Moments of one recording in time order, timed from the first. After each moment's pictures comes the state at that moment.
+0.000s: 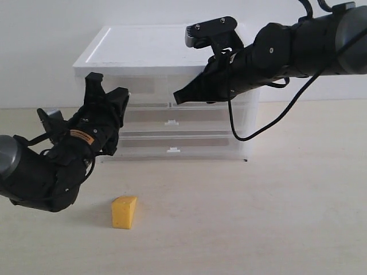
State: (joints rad) left arm -0.46 2.05 -0.86 -0.19 -1.18 -1.43; right arm 0.50 1.88 -1.39 0.23 0.22 -0.30
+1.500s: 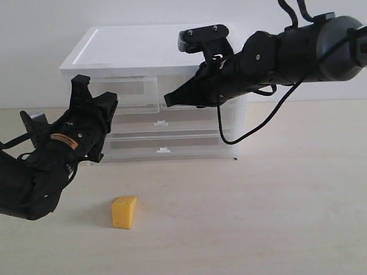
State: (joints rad) left arm -0.44 1.97 -0.76 -0.16 -1.16 -1.42; right arm 0.51 1.94 -1.42 0.28 0.20 -0.29
